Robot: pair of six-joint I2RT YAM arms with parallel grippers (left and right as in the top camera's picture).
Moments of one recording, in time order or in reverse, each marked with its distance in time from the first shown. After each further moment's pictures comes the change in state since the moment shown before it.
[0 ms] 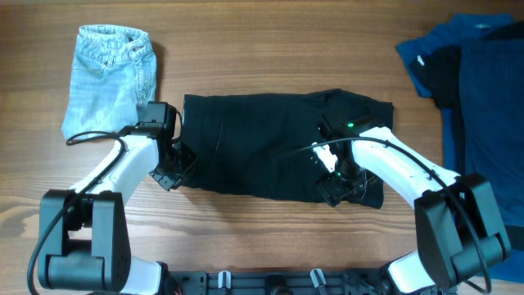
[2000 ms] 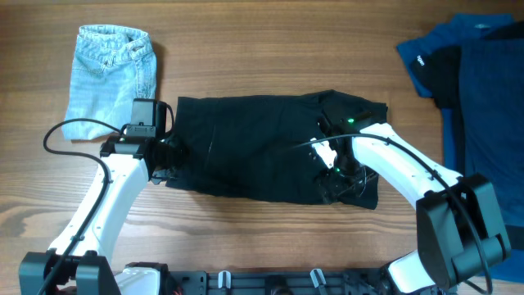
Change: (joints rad) left arm -0.003 -0.242 -0.001 0.000 -0.100 0.071; right arm 0.000 0.000 0.045 -0.032 -0.020 0.000
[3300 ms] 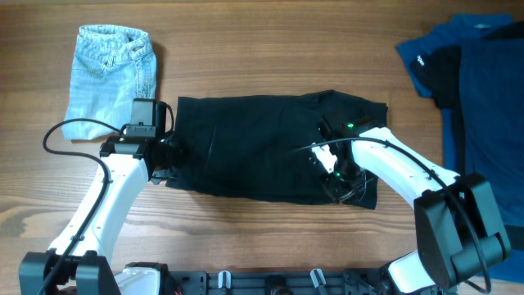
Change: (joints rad) left arm 0.000 0.000 0.000 0.000 0.000 -0.001; right arm 0.000 0.000 -0.049 0.036 -0.027 0.006
